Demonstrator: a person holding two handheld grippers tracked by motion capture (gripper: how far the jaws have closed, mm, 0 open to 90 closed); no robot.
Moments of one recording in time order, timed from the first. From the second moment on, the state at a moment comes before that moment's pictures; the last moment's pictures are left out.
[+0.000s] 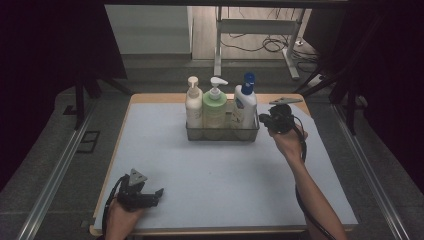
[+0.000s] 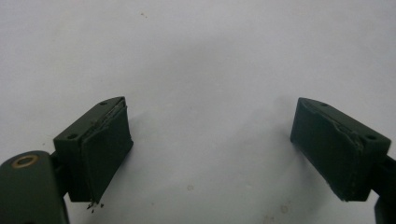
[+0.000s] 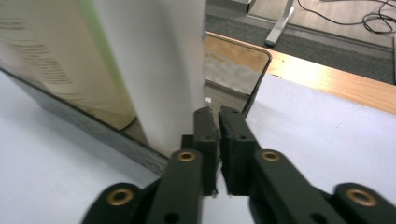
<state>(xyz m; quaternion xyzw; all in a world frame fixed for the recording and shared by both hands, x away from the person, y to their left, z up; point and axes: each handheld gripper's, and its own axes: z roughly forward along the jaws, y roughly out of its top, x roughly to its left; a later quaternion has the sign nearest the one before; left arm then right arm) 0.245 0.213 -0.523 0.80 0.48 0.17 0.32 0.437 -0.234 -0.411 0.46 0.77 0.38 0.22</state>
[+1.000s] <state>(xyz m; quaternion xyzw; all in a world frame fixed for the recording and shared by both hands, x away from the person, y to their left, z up) 0.245 0.213 -0.523 0.80 0.48 0.17 0.32 0.486 -0.214 -0.449 0.49 0.77 0.36 0.19</state>
